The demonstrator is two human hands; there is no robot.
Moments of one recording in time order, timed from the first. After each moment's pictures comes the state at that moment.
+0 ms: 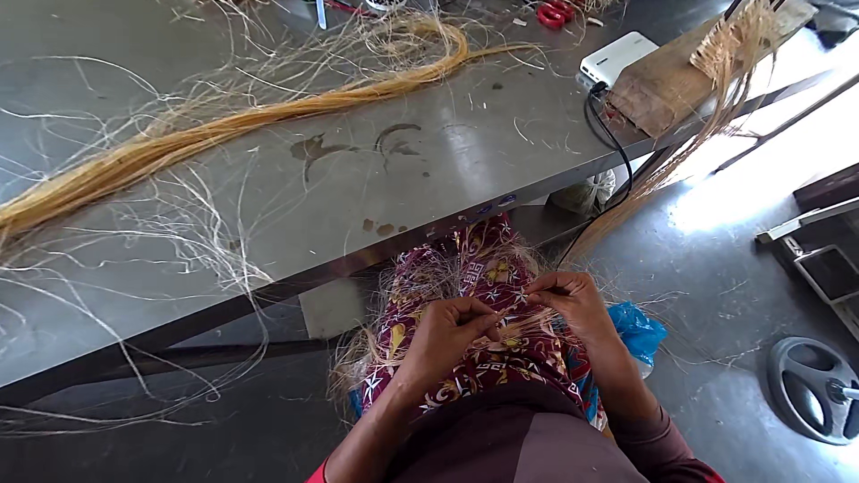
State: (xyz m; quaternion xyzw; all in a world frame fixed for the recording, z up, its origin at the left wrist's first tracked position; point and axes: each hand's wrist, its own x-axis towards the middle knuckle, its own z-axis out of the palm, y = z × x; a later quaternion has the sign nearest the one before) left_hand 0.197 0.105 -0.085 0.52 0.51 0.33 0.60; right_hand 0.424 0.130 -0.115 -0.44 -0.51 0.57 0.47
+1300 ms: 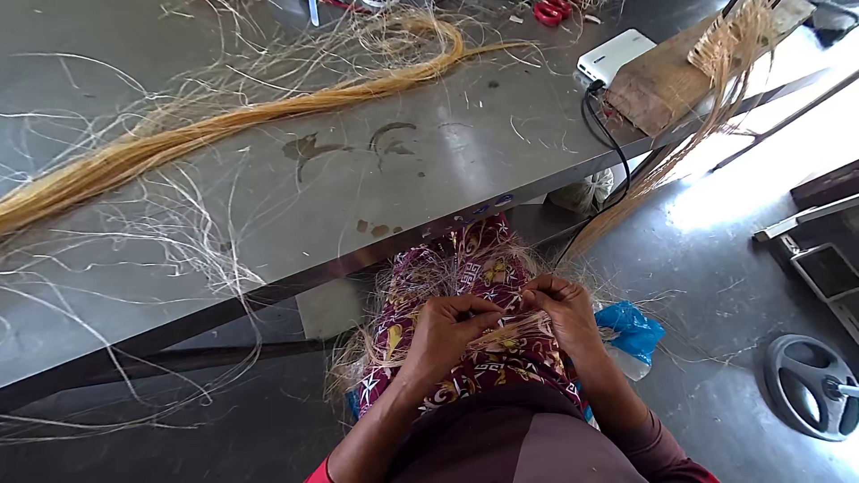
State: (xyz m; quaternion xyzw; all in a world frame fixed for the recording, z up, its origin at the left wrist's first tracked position) left_hand 0.203 0.108 -0.092 0.55 0.49 0.38 0.56; right_hand 0.403 0.117 -0.114 -0.45 -0.42 0.57 0.53
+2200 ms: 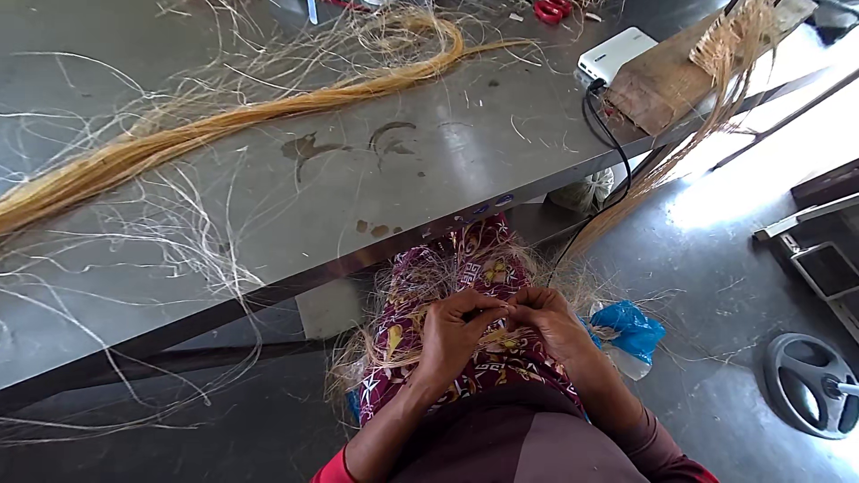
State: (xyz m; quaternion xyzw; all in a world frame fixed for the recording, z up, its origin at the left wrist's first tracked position) left_hand 0.217 0.106 -0.112 0.59 0.47 0.48 0.45; right_hand 0.392 0.116 -0.108 -0.44 -0.32 0.72 0.42
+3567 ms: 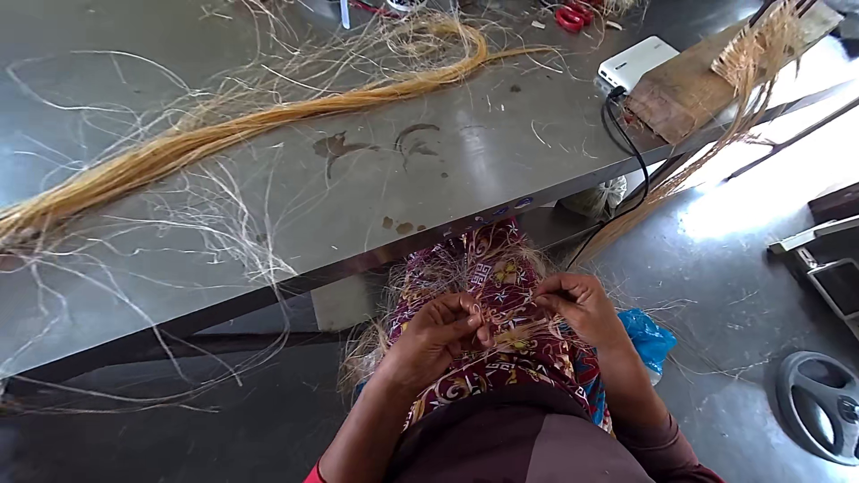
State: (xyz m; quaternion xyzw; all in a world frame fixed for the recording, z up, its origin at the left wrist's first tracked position) left_hand 0.166 0.103 -0.090 0.29 0.32 0.42 0.80; right_hand 0.421 0.135 -0.110 -0.38 -0.60 0.56 0.44
